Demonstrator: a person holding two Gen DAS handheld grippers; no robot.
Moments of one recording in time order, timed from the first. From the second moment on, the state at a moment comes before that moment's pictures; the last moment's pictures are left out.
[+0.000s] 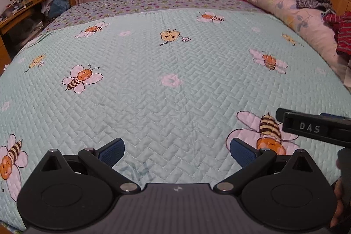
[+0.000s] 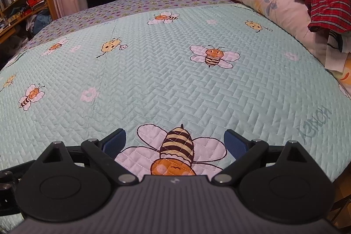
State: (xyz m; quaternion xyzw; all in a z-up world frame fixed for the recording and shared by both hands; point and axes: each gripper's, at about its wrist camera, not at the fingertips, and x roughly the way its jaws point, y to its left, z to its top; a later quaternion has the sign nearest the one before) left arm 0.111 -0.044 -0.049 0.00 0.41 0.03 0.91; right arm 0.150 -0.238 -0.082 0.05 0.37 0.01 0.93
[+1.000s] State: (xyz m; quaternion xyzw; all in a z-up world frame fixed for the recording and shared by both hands) left arm 0.111 -0.041 -0.046 0.02 0.43 0.06 0.90; right arm 0.151 -0.237 -0.073 0.05 0.38 0.00 0.93
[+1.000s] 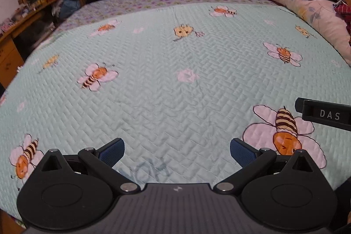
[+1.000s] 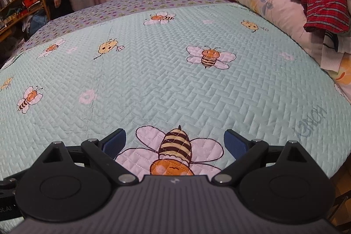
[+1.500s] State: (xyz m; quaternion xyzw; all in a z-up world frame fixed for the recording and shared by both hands) left arm 0.113 -0.037 -0.052 0.02 0.46 0.06 0.89; right arm 0.151 -0.233 -0.068 0.05 0.38 0.00 0.92
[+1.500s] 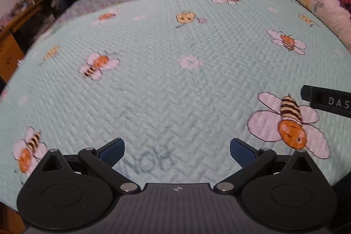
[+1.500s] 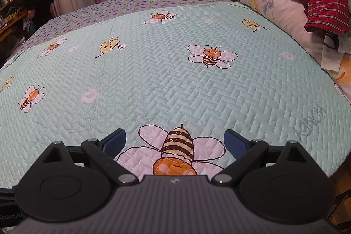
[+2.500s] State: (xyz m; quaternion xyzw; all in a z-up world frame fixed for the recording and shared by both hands) left arm 0.114 -0.031 -0.060 0.03 0.46 0.07 0.89; right arm 0.162 -0.216 -0.079 0.03 0.40 0.01 0.91
